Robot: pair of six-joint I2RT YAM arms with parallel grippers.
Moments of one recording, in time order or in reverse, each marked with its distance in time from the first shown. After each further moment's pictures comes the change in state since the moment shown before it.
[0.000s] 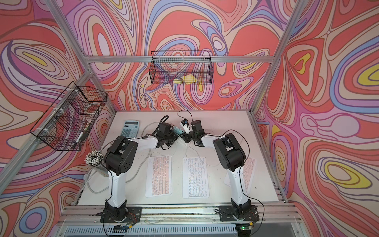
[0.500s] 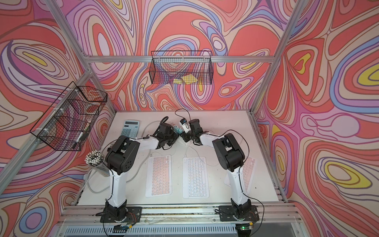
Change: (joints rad) left arm -0.004 0.027 -0.008 0.078 -0.010 -0.051; right arm 0.032 0.006 0.063 -0.105 0.111 -0.040
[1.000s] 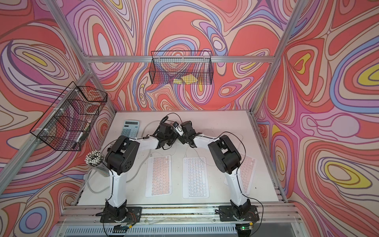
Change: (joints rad) left arm 0.000 -0.001 -0.005 -0.001 -0.017 -0.004; right arm 0.096 0.000 0.029 -0.045 0.283 -0.204
